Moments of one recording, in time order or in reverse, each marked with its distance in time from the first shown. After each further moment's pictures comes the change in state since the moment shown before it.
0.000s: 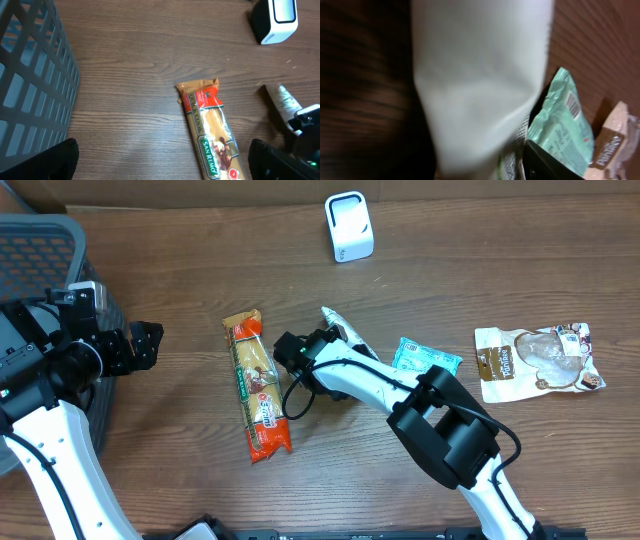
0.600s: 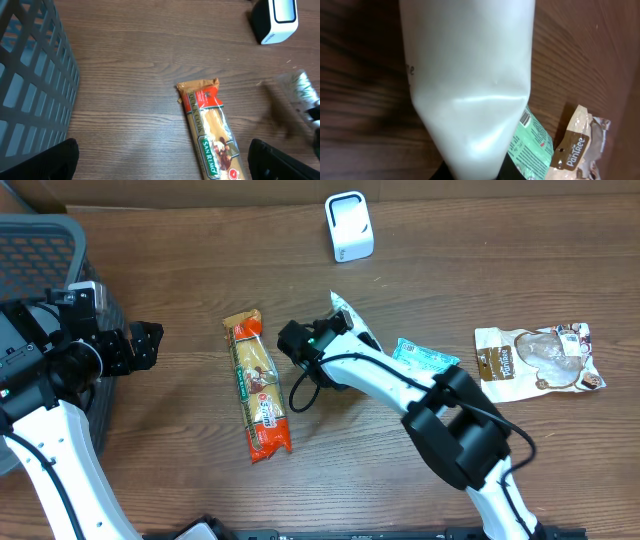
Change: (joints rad) left arm 0.000 0.000 0.000 0.000 0.000 0.000; right arm -0.031 -0.050 0.006 -0.008 0.116 -0.016
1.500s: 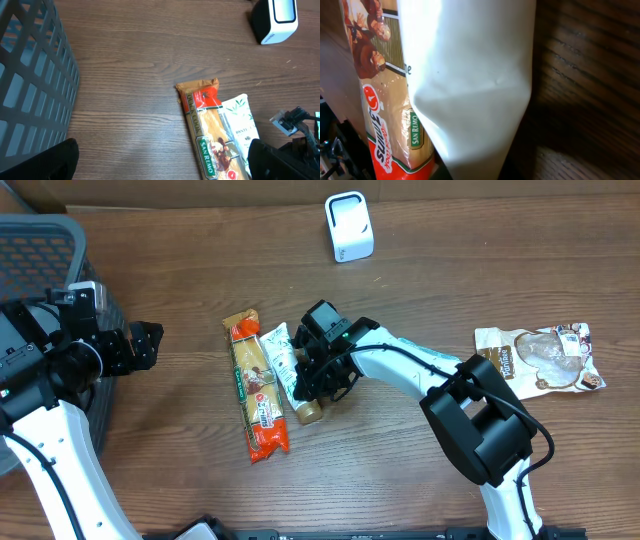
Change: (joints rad) left arm 0.000 0.000 0.000 0.000 0.000 0.000; right arm -0.116 -0.061 -0.195 0.506 -1.252 -0.054
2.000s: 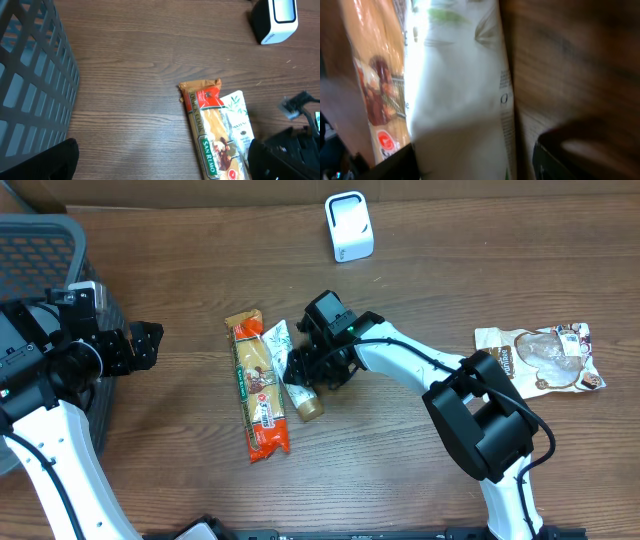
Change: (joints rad) left arm 0.000 0.000 0.000 0.000 0.000 0.000; right arm -0.029 0.011 0.018 0.054 0.037 0.121
